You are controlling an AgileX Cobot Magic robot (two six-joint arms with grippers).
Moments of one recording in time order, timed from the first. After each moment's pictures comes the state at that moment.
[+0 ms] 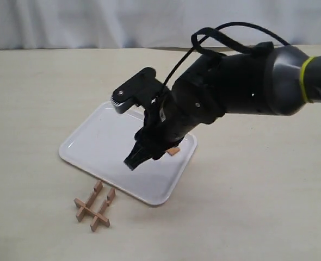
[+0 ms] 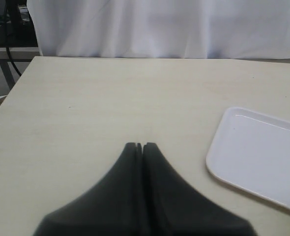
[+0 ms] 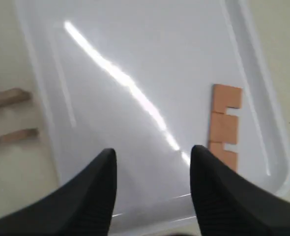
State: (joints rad) left arm -0.13 0.00 0.00 0.28 0.36 -0.31; right arm 0.49 1.83 -1.17 -0.17 0.55 0.05
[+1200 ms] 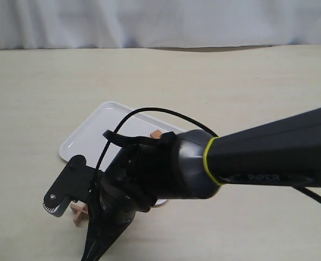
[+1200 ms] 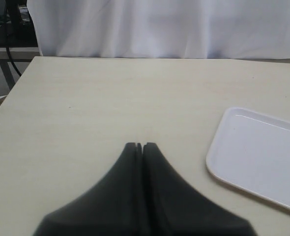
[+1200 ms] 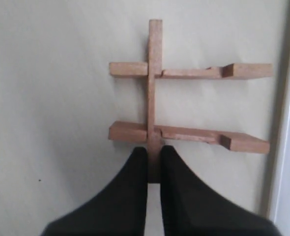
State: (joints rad) left arm -0.13 0.00 0.00 0.28 0.36 -0.31; right arm 0.77 2.01 -1.17 -0.03 0.49 -0.09
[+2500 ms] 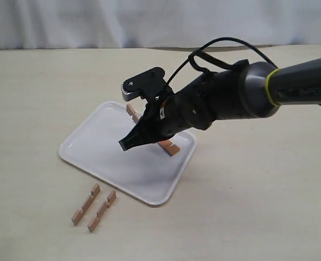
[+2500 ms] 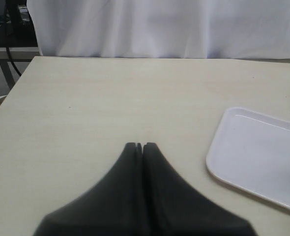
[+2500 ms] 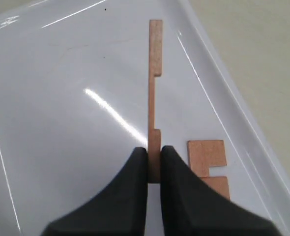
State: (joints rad) left arm -0.13 0.00 0.00 0.28 0.36 -0.31; right arm 0.39 1.98 -1.17 -0.10 0.23 0.14
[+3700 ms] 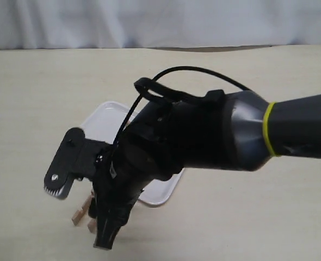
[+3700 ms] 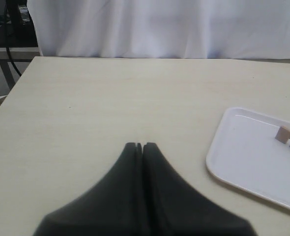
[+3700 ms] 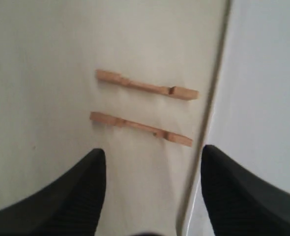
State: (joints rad) left arm -0.13 0.00 0.00 0.28 0.36 -0.31; right arm 0.72 1.85 -1.17 0.01 0.56 -0.37
